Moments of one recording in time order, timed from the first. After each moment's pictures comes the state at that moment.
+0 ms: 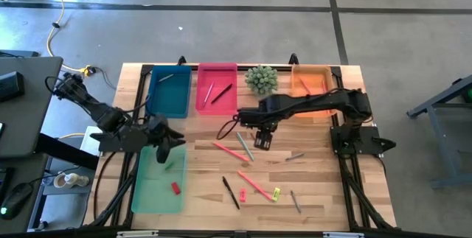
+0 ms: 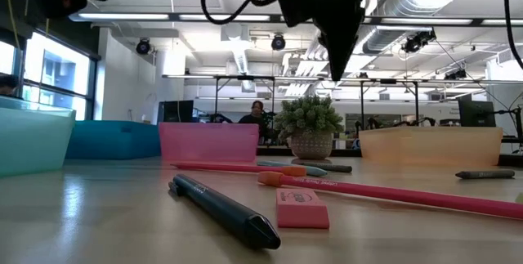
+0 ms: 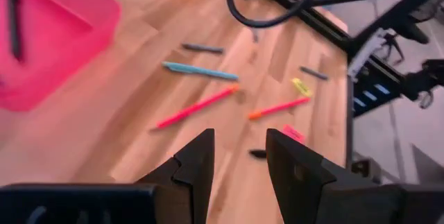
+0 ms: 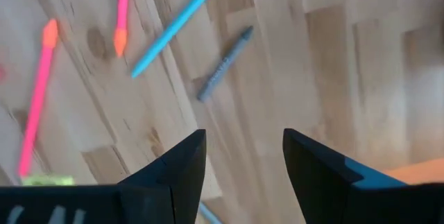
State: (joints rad) left arm -0.49 0.75 0.72 -0.66 -0.58 -0.95; right arm 0.03 1.87 1.66 -1.27 0.03 0.30
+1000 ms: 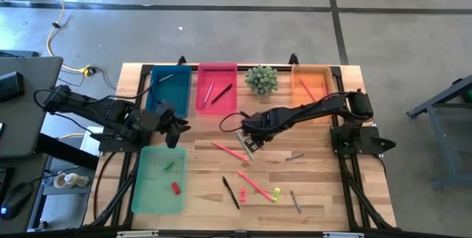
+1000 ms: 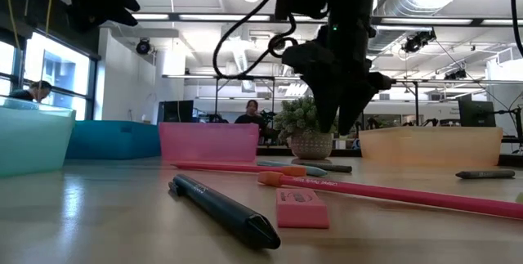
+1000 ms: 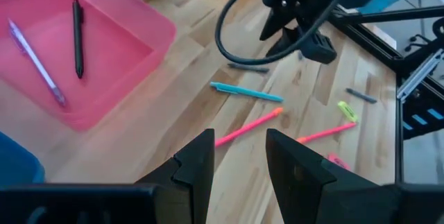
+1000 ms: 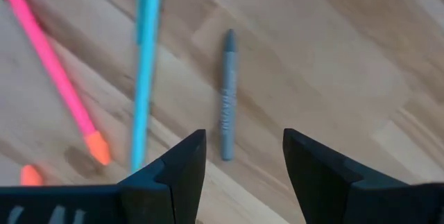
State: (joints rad) left arm -0.16 0.75 0.72 -0.65 -0.40 -0.78; right arm 0.05 1.86 1.32 -0.86 0.07 0.92
